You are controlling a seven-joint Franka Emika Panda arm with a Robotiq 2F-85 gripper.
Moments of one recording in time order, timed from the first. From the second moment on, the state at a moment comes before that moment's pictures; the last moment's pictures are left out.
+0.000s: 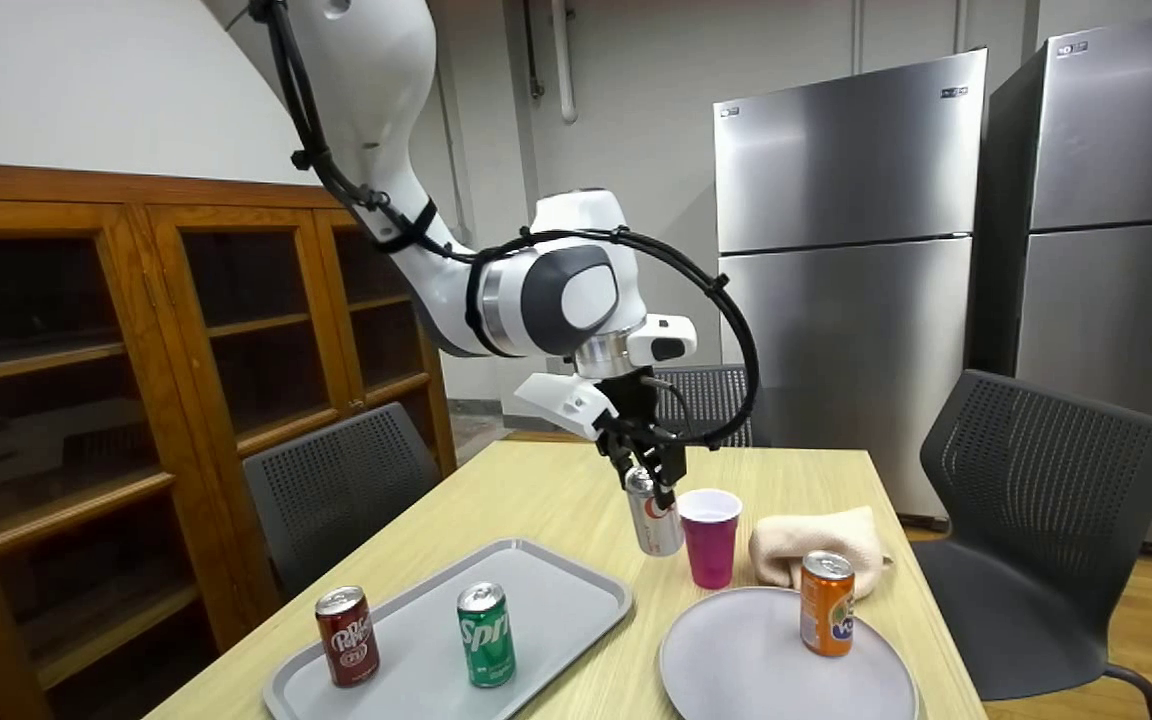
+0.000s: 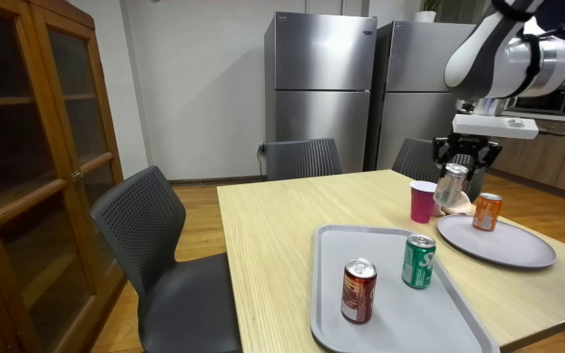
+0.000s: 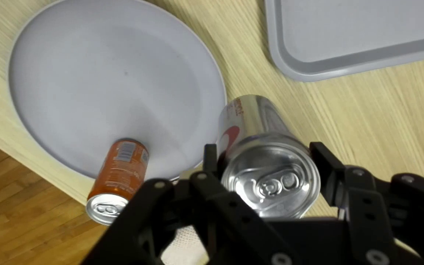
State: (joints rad) arm -0.15 0.24 -0.22 -2.27 0.02 2.74 0.21
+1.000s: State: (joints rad) arm -0.23 0.36 -0.36 -2.25 0.02 2.73 0.22
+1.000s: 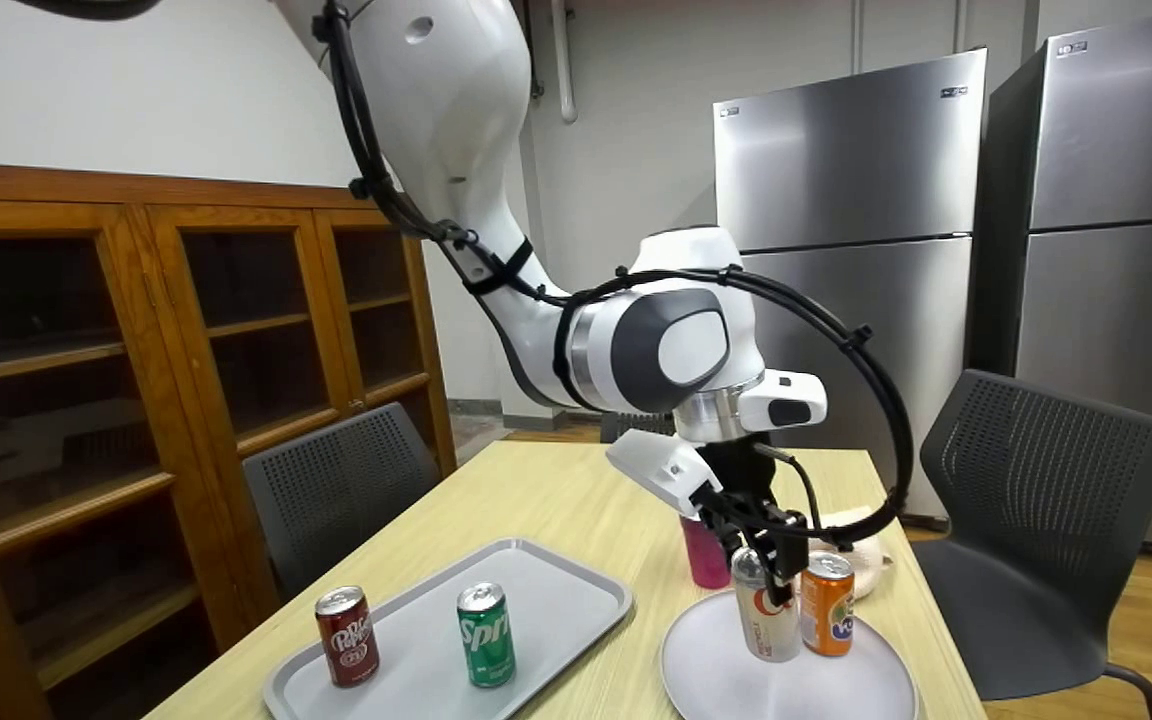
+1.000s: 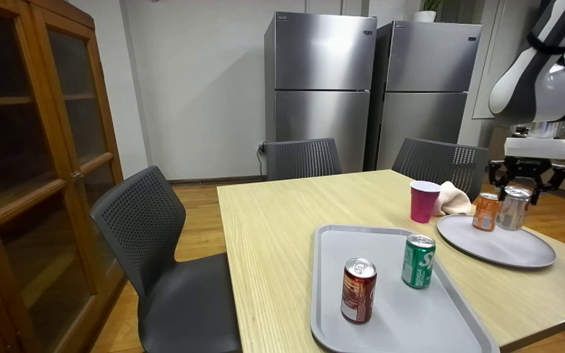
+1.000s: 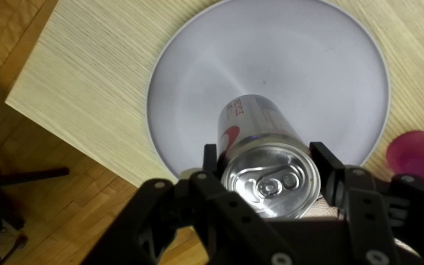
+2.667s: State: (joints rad) arm -0.24 0.61 -0.41 -2.01 0.04 2.65 0.37
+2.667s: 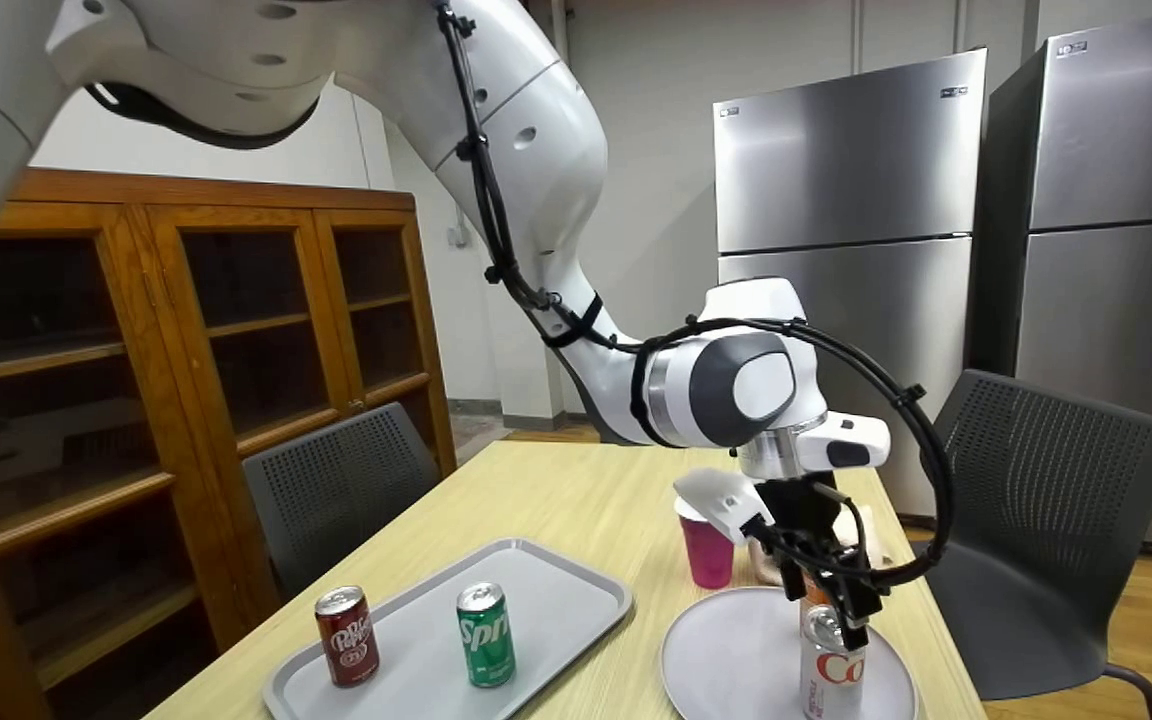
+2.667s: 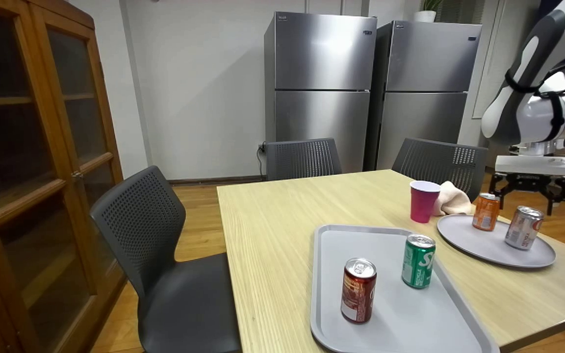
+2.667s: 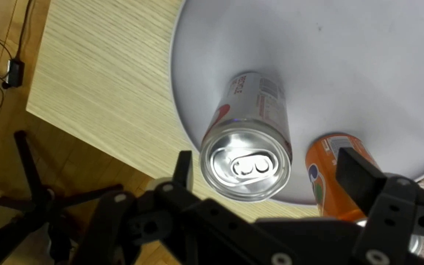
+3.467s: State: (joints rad) arm -0.09 0.44 -0.42 -2.11 -0.01 2.66 0.43
